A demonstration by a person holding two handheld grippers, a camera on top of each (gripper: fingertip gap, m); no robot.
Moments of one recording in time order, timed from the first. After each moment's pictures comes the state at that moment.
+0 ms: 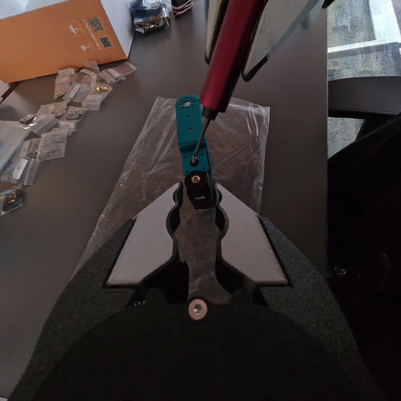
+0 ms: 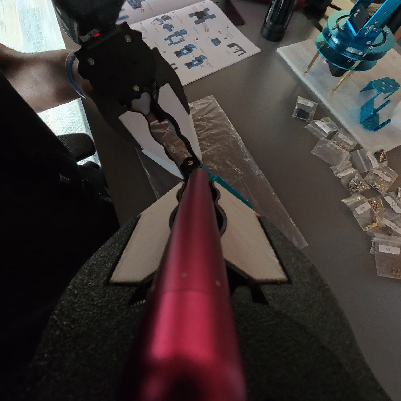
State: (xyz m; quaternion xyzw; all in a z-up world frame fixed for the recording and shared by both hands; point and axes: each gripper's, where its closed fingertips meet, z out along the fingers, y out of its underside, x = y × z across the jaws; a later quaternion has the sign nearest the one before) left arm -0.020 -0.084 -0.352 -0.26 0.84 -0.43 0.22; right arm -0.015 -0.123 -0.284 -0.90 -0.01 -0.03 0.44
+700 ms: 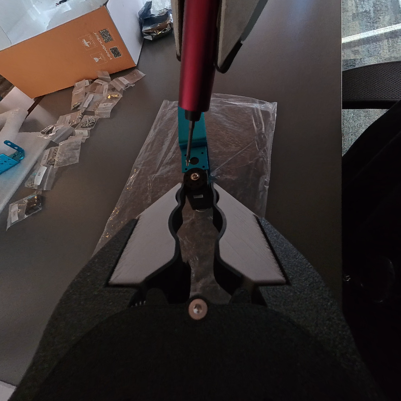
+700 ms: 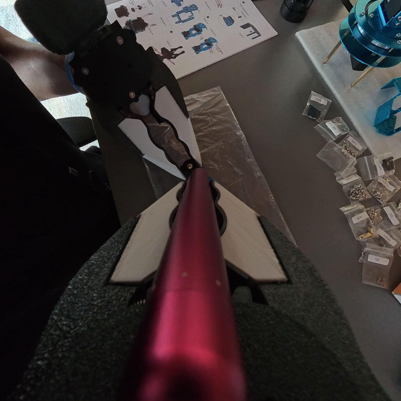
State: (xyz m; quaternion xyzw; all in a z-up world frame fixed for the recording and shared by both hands) left arm -0.018 -0.084 -0.352 -0.24 0.84 -0.42 0.26; right arm -0.011 -0.113 -0.278 -0.92 -0.04 -0.02 0.39
